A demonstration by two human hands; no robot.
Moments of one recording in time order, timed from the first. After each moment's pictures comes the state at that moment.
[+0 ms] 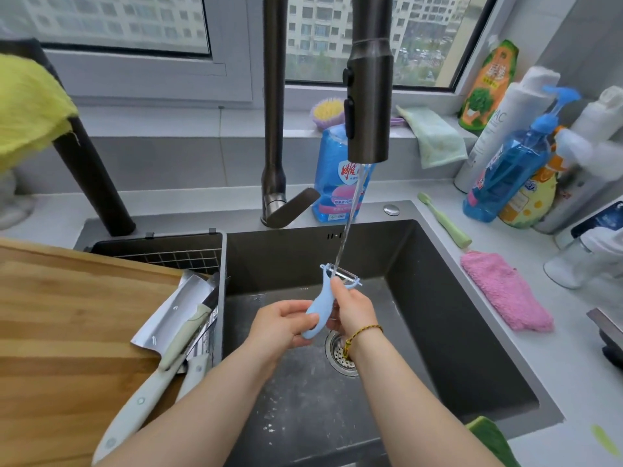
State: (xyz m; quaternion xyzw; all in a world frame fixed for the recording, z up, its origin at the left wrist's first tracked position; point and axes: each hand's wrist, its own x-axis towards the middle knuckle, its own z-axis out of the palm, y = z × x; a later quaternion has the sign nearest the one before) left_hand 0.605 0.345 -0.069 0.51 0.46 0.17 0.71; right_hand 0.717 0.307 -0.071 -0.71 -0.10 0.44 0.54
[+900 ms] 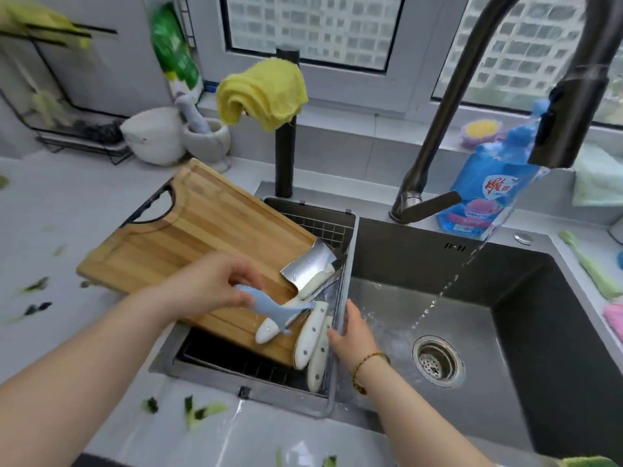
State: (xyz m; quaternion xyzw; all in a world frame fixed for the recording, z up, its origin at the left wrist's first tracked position) left_hand 0.363 0.352 0.004 0.77 0.51 0.10 0.38; right_hand 0.566 0.289 -0.084 -0.73 -0.47 0.43 0.24
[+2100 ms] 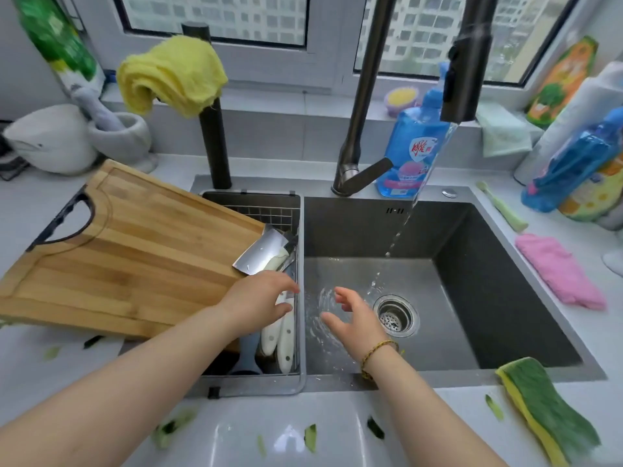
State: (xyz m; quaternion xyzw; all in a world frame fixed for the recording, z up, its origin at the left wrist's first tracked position) left_hand 0.450 0.345 -0.054 0.90 0.38 -0.04 0.21; right_hand 0.593 0.245 -0.078 -0.77 -0.44 0.36 0.29
